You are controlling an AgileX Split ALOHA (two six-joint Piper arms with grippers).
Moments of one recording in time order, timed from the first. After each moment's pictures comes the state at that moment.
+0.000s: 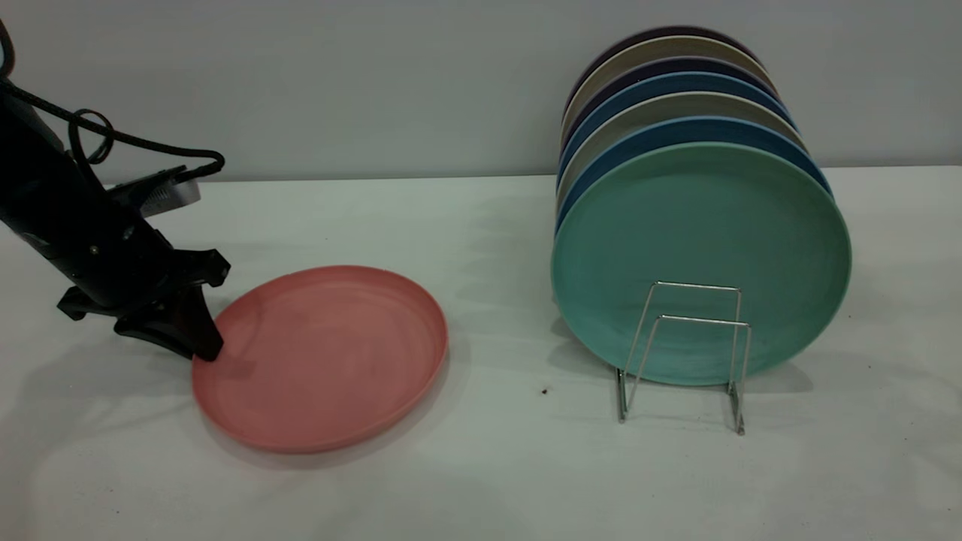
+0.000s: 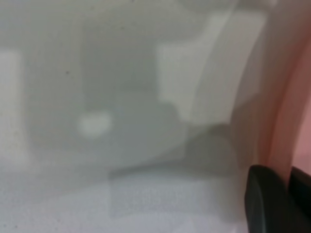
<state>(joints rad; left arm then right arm) 0.05 2.30 -1.30 -0.63 0.49 0.65 -0.45 1.79 -0.87 1.16 0.52 -1.17</state>
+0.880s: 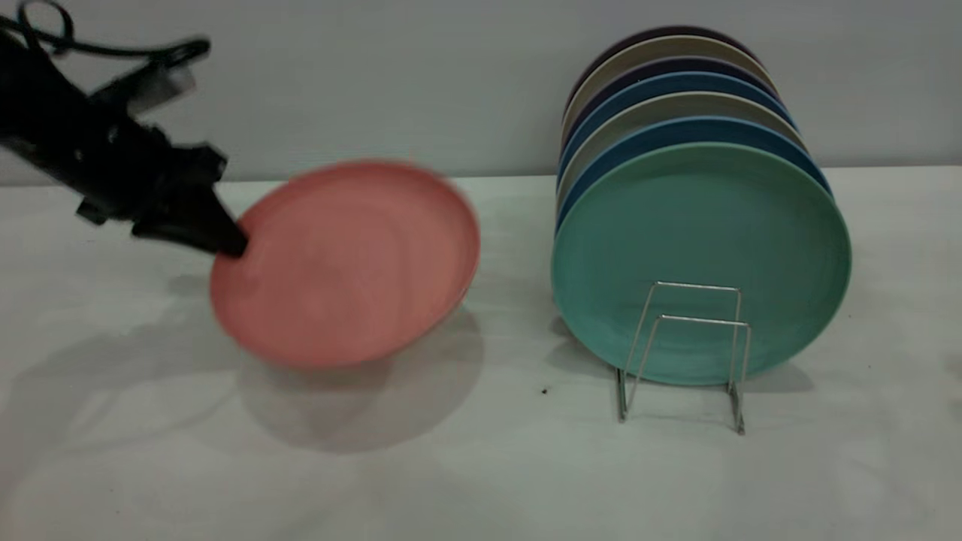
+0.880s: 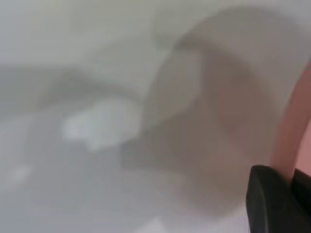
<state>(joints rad) 0.05 2.14 -1.30 -0.91 0.60 0.94 -0.45 1.59 -0.87 1.20 0.65 -1.19</state>
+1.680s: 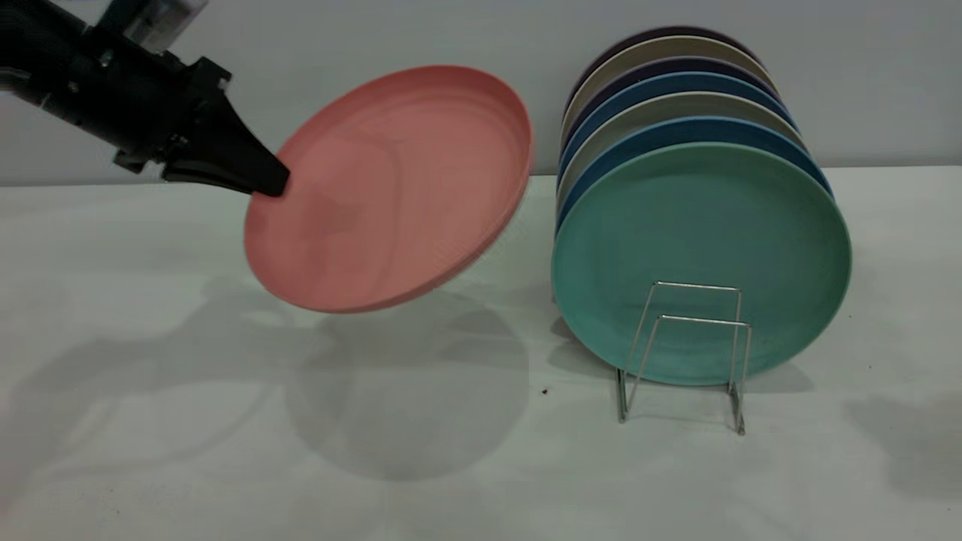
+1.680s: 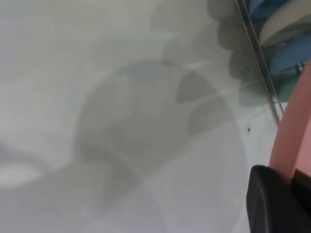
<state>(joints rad) 0.02 2.07 -1.30 -1.04 0.77 1.06 -0.35 1.45 -0.71 1.36 0.86 -1.24</state>
